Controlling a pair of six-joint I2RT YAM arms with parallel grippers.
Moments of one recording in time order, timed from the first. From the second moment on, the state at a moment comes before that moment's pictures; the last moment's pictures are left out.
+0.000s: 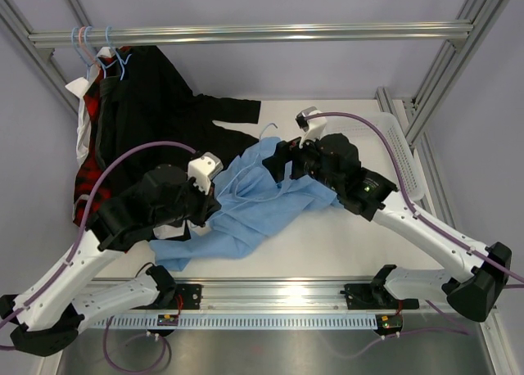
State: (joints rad) left arm -0.82 0.85 1.18 -0.95 0.01 -0.17; right arm 0.81 1.20 1.14 -0.18 0.06 0.29
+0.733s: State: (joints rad) left arm -0.82 0.68 1.26 -1.14 -0.27 -0.24; right arm 0.81 1.18 1.03 -0.23 0.17 0.37
